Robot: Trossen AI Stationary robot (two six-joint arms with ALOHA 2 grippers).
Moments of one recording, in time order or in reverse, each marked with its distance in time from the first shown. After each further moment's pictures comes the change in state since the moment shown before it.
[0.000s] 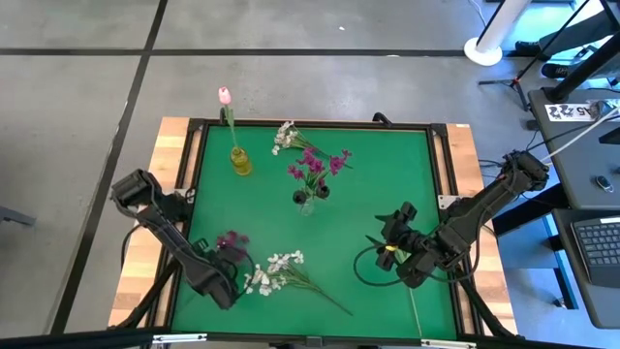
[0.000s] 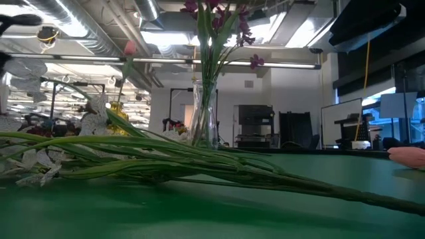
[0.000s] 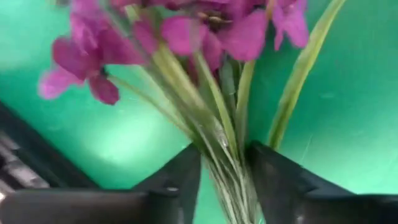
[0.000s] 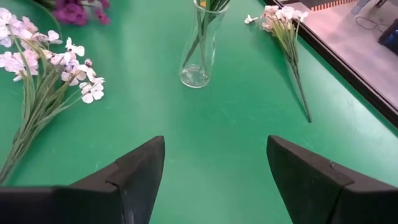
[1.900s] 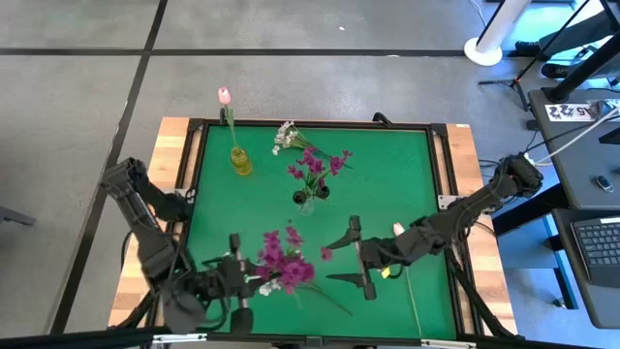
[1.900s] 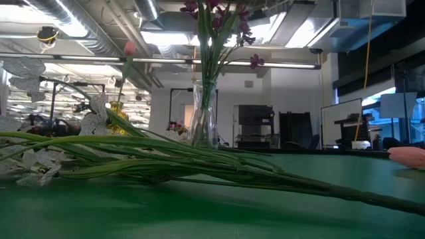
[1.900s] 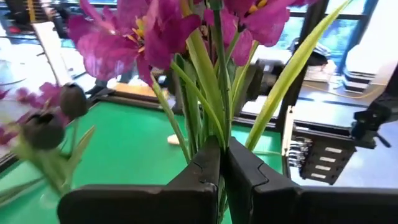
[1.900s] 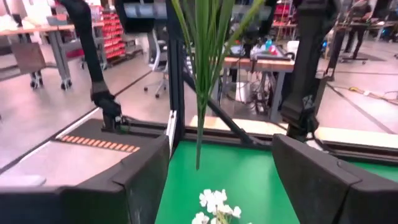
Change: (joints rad) left arm -0.038 -0.142 0.568 0.623 -1.072 1.066; right arm -0.156 0.095 0.000 1.227 -0.521 -0.917
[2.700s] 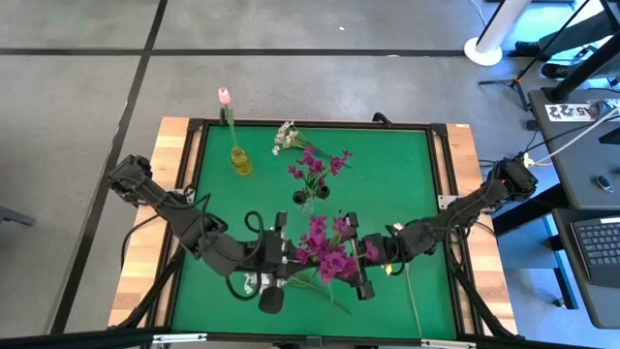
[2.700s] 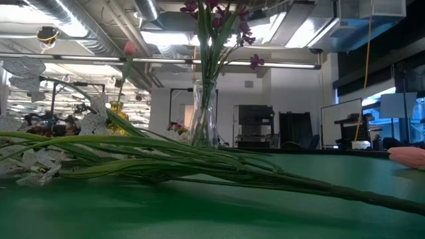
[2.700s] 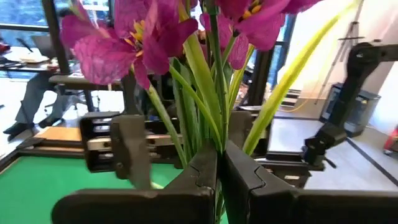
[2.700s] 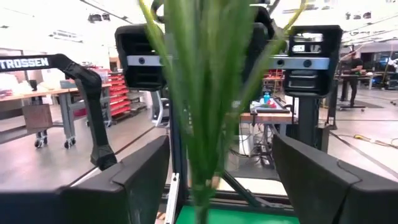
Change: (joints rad) left arm 0.277 0.008 0.000 0.339 0.485 0.313; right arm -0.016 0.069 0.000 0.346 -0.014 -0.055
